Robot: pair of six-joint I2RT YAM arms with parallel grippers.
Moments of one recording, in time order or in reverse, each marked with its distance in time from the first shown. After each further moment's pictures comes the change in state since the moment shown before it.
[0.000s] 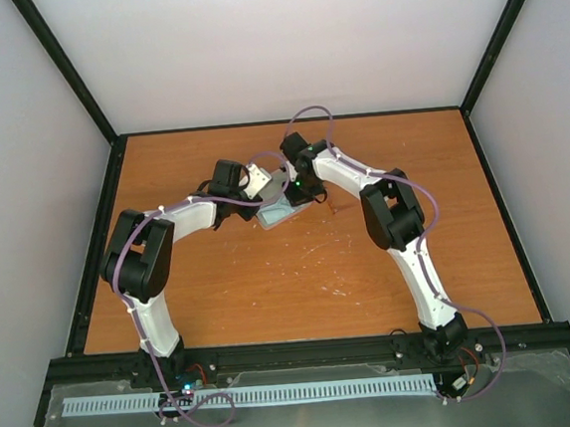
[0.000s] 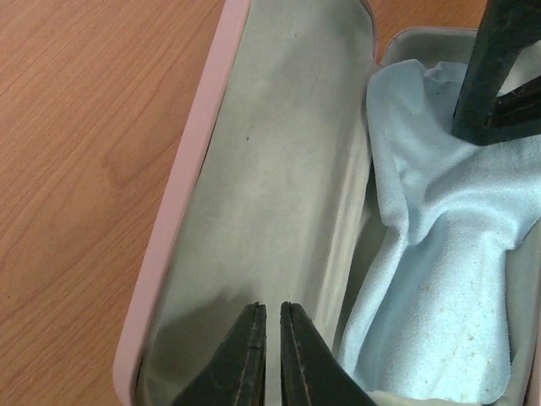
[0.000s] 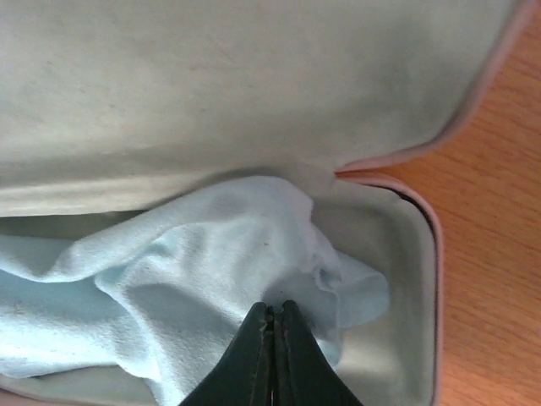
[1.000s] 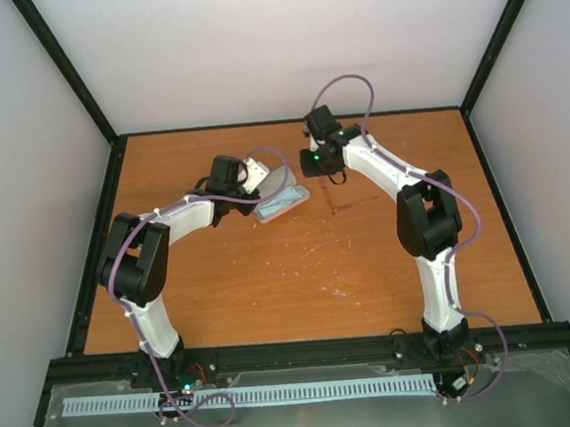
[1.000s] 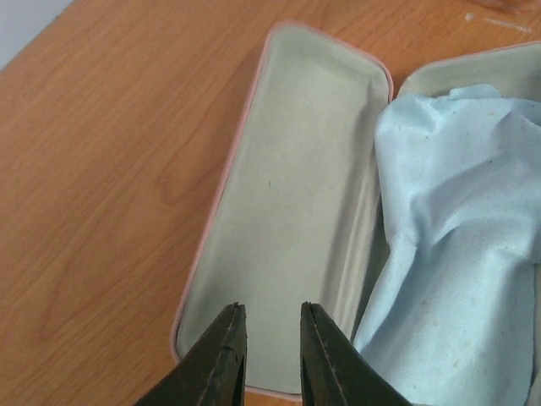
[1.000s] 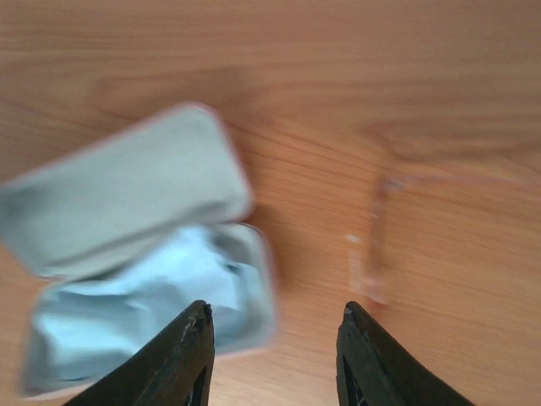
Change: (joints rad) left arm 0.000 -0.035 0.005 0.006 -0.040 -0.003; right arm -0.063 -0.284 -0.153 0.179 0.071 0.147
